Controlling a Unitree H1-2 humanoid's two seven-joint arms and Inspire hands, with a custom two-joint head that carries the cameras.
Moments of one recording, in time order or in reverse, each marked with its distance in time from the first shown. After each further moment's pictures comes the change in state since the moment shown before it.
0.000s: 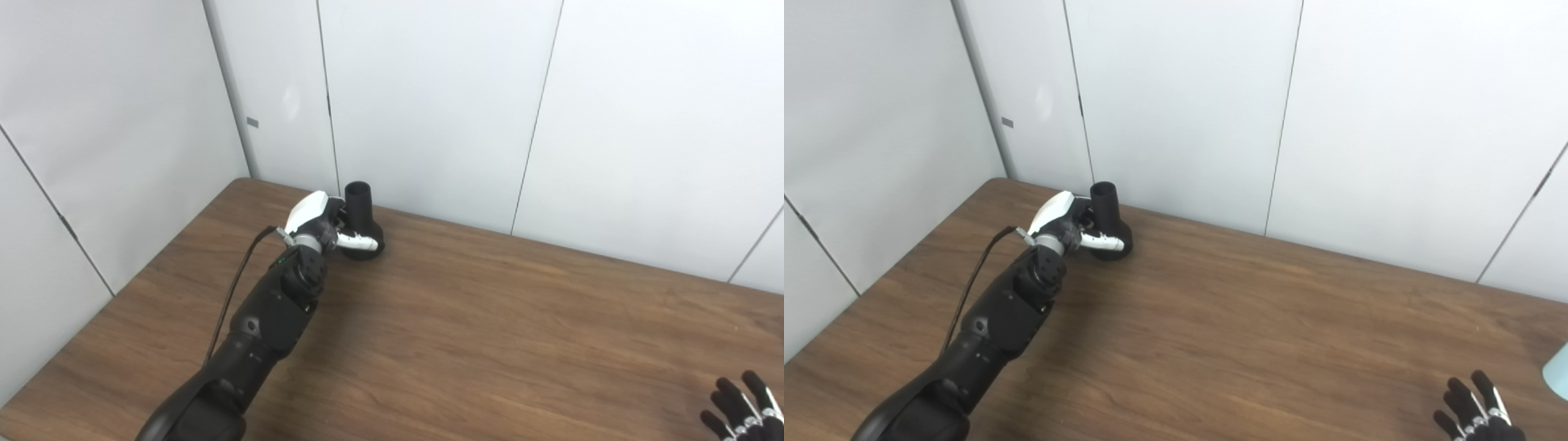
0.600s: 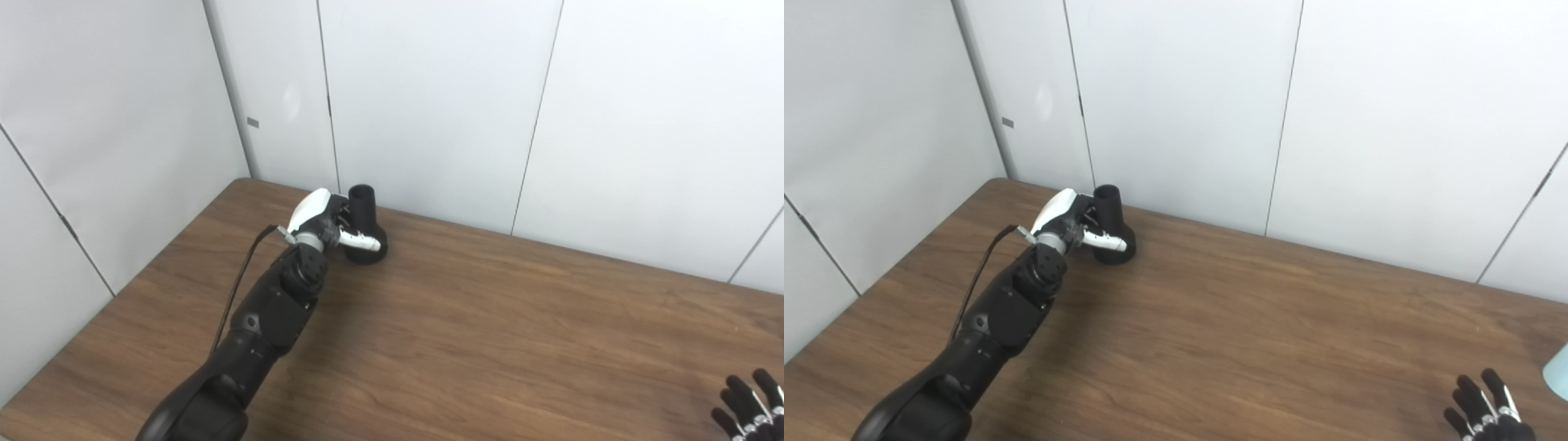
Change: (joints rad) left arm -0.014 0.001 0.001 0.038 -0.035 -0.049 -0.005; right arm 0.000 0.003 -0.018 -0.031 0.017 0.033 -0.011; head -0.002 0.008
